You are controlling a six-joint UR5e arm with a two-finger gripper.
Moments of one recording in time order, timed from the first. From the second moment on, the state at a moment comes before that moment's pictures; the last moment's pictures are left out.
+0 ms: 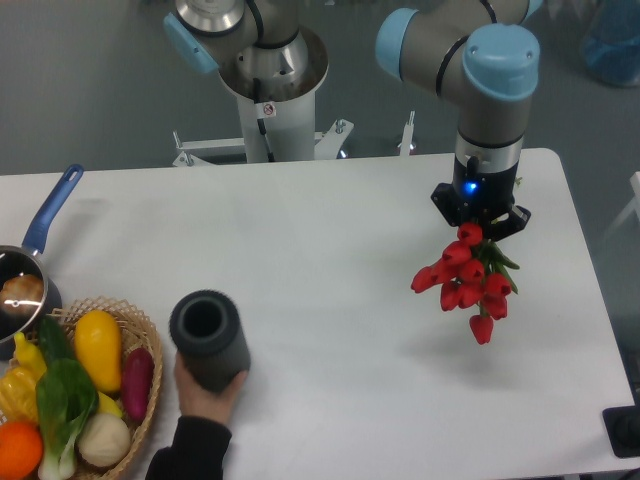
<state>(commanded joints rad) 2.72 -1.83 -1.66 -1.02 1.57 1.31</state>
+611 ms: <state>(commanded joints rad) 2.65 -1.85 -1.71 -1.07 1.59 1.29</state>
